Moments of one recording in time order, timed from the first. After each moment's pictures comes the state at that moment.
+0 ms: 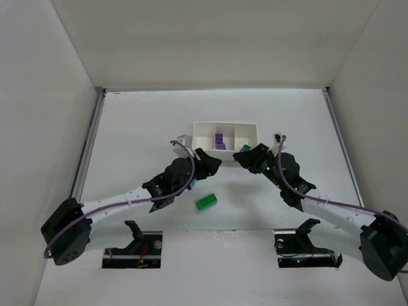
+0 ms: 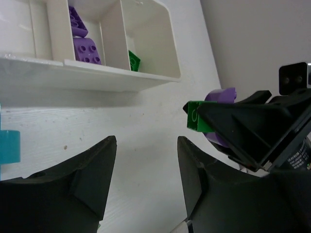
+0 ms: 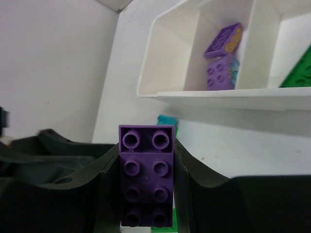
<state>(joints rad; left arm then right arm) -0.93 1.14 0.58 0.28 -0.31 -0.91 0.62 1.01 0.41 0.43 0.05 0.92</state>
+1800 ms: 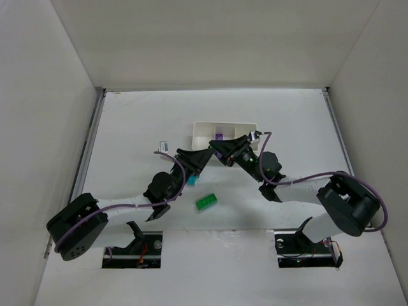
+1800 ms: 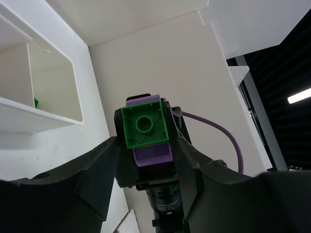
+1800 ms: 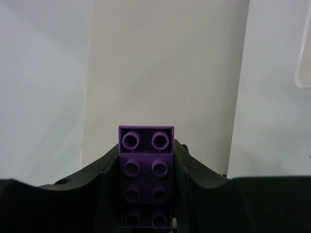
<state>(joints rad) -0.89 1.20 0.28 1.12 -0.31 -1.25 0.75 1.46 0.51 1.12 -0.04 1.54</state>
